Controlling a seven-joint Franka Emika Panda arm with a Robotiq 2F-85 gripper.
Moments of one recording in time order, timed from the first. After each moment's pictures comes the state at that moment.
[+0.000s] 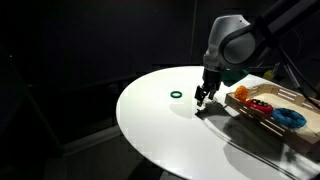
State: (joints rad) arm 0.13 0.44 0.08 -2.01 -0.06 2.51 0.12
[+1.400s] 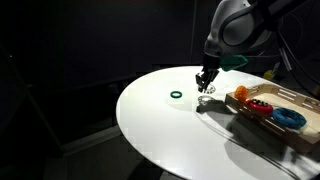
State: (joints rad) arm 0.10 0.40 0.06 -1.94 -0.02 2.49 0.10
